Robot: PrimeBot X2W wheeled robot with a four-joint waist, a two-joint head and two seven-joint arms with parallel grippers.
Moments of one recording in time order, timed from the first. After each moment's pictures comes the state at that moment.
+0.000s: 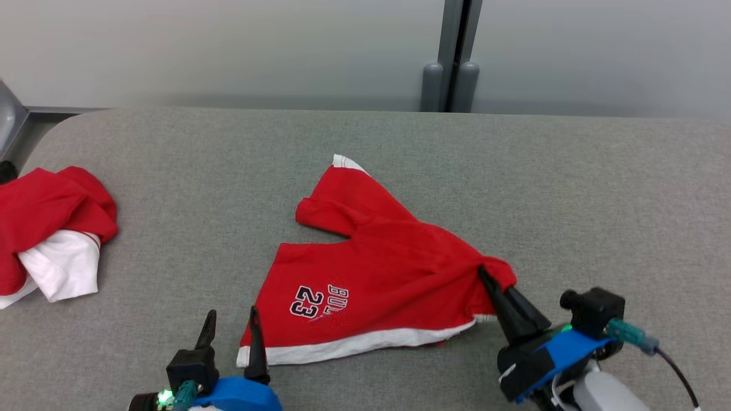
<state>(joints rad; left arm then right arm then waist) -0.06 0.05 -0.19 0.45 -0.24 0.09 -0.26 -0.23 -0.22 0.46 0.36 0.56 0.13 -0.26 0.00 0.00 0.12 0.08</state>
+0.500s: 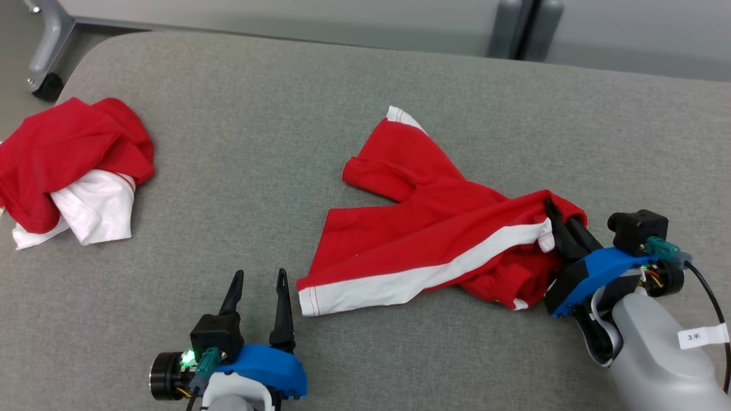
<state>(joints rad) -0.16 0.05 -0.31 0.43 -0.28 0.12 -0.26 -0.54 -0.23 0.30 0.77 0.45 0.13 -0.26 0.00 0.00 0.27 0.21</state>
